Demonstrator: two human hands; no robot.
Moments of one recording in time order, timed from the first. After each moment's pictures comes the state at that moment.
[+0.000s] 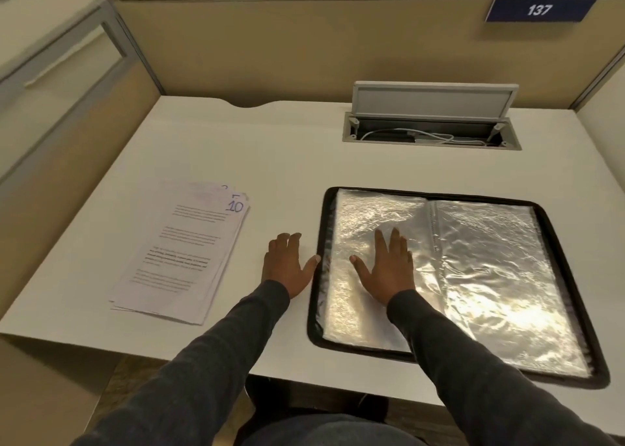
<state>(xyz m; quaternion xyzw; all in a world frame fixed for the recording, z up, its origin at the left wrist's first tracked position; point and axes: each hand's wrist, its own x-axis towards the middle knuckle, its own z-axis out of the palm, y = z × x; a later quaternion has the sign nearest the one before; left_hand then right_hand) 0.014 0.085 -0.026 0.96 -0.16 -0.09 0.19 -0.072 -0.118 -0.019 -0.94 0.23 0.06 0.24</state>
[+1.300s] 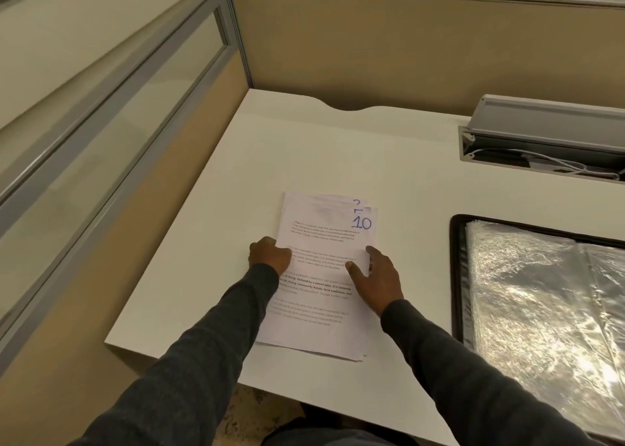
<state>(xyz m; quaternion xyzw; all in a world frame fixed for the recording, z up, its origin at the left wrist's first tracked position) 0.187 0.338 -0.016 0.90 0.17 -0.22 0.34 0.080 0.140 -0.018 -0.85 0.26 0.10 0.45</state>
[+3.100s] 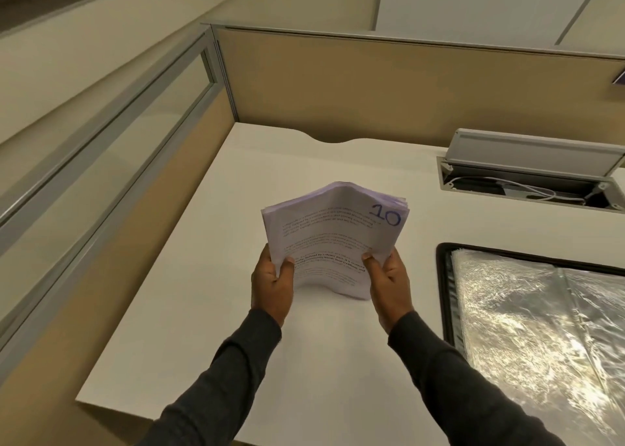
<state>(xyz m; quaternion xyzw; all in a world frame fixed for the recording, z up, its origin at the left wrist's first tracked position) 0.151 0.305 0.051 0.74 0.02 -0.02 0.67 0.101 0.130 0.052 -0.69 0.18 -0.13 0.69</state>
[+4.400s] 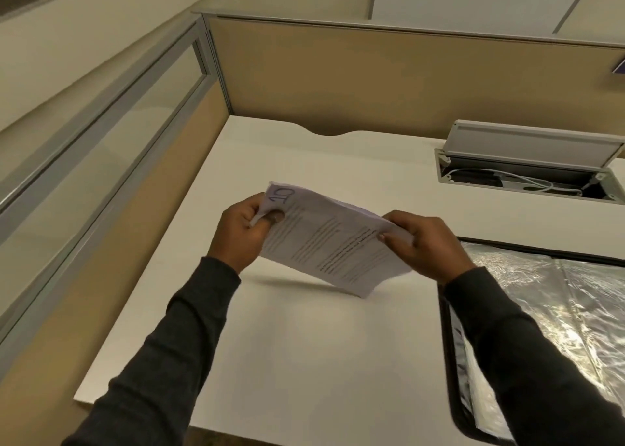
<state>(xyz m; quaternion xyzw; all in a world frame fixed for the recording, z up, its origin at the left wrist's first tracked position) 0.211 0.339 0.125 0.82 -0.16 -0.04 0.55 0.117 0.044 0.114 -0.95 0.01 -0.02 0.32</state>
